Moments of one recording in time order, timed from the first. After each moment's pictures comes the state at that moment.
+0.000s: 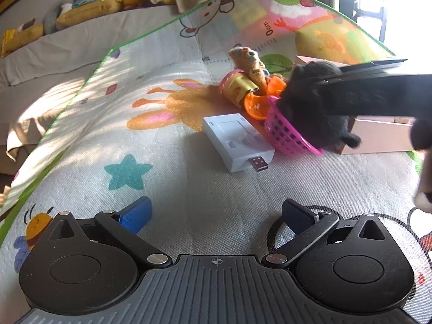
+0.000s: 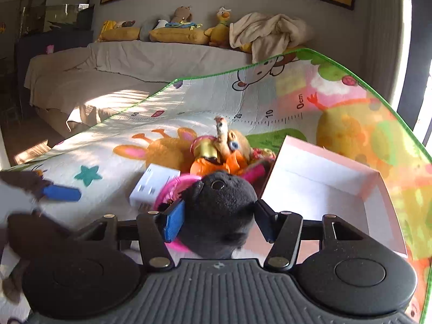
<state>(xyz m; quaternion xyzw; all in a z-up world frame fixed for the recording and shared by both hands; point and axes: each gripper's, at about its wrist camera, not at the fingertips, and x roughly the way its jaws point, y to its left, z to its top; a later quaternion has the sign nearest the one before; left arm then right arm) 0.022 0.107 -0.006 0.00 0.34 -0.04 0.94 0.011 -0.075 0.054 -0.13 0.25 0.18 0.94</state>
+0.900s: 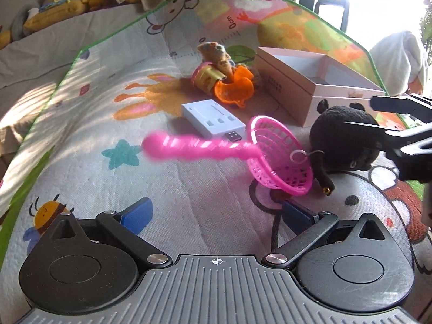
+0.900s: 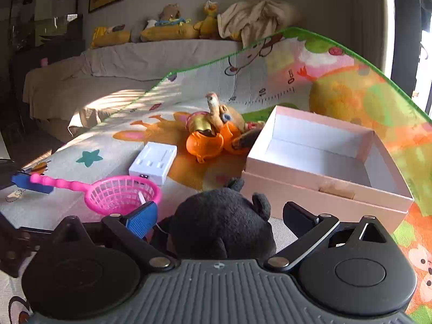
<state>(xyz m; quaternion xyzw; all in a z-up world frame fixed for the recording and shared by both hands) -0.023 0.128 0.004 0.03 0.35 -0.13 0.93 0.013 -0.094 0.029 -0.08 0.28 0.18 0.94</state>
